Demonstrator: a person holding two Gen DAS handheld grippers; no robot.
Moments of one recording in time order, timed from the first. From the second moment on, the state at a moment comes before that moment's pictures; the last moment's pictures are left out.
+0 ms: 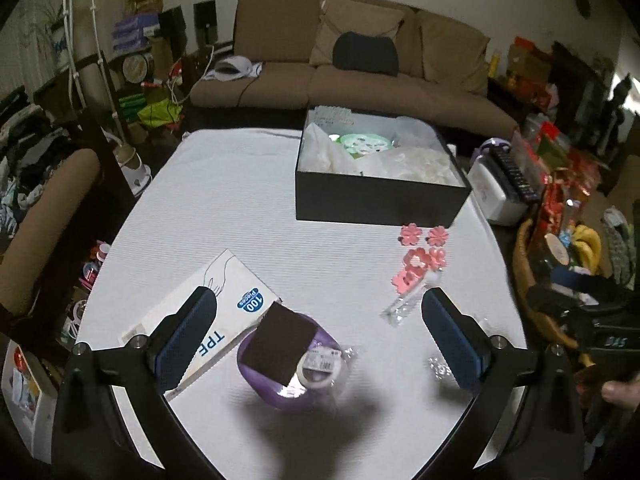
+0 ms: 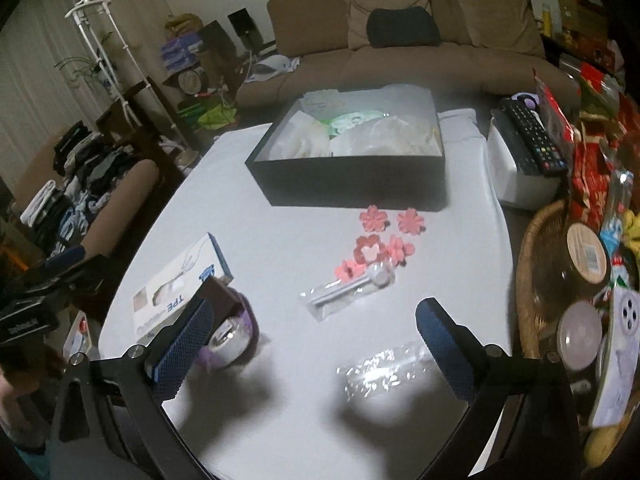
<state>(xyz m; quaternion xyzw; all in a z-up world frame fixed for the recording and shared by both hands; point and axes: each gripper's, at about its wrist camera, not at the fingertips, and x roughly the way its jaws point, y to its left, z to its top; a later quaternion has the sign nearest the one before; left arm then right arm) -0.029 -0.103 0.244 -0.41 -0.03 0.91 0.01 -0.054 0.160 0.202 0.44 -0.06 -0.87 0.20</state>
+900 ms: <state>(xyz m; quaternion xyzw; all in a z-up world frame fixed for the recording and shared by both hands) 0.037 -0.187 0.058 -0.51 -0.19 0.84 -0.02 0.012 0.160 0.087 0.47 -0.04 -0.85 0.23</state>
